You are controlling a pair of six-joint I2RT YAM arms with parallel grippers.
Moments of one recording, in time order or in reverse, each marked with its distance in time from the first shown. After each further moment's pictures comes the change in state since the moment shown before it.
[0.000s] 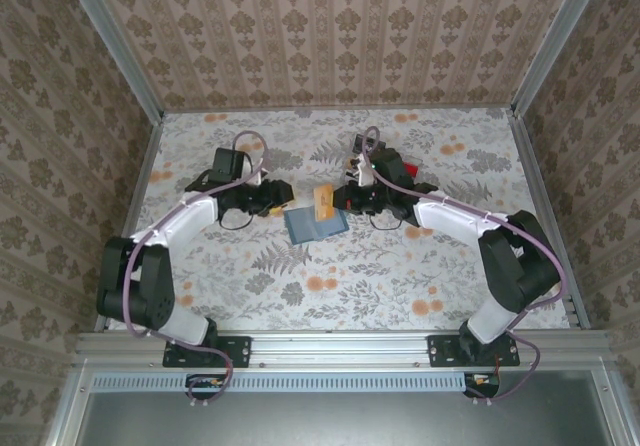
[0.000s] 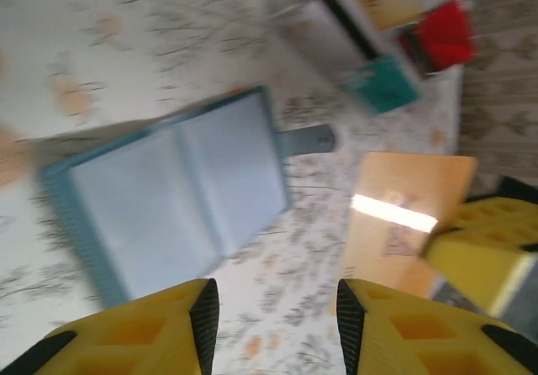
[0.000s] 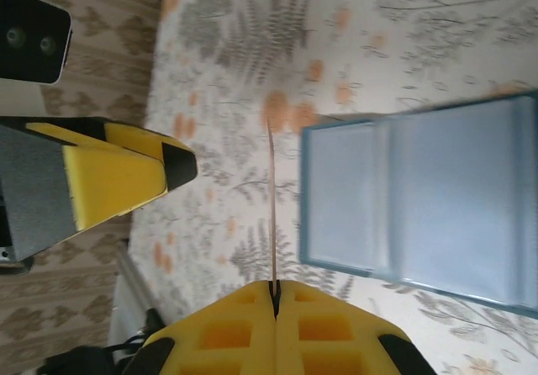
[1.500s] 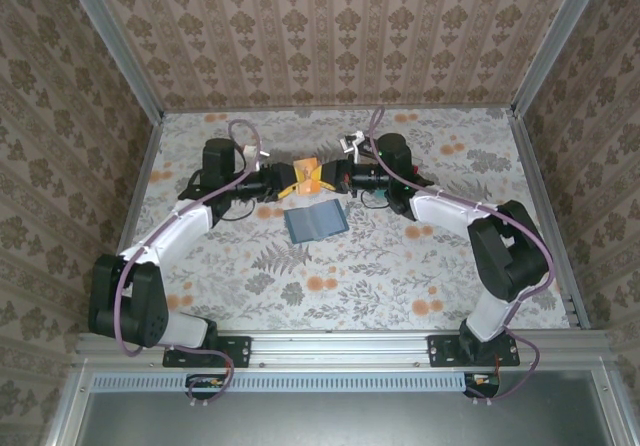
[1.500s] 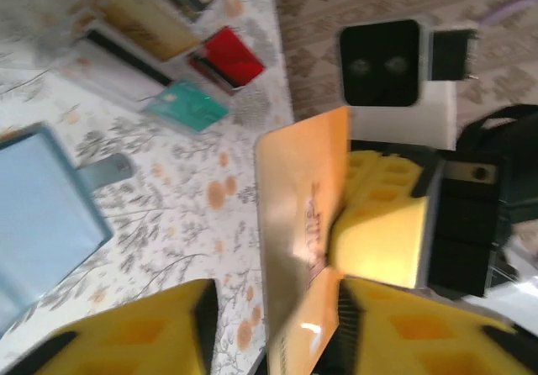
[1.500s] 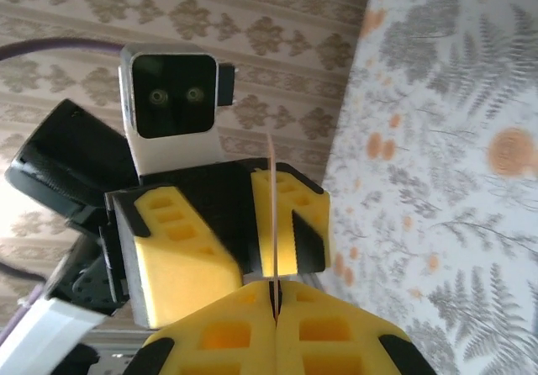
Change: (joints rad) left arm 0.005 -0.087 -0.035 0.260 0.208 -0.196; right arm -0.035 0.076 0.061 0.418 -0.265 0.354
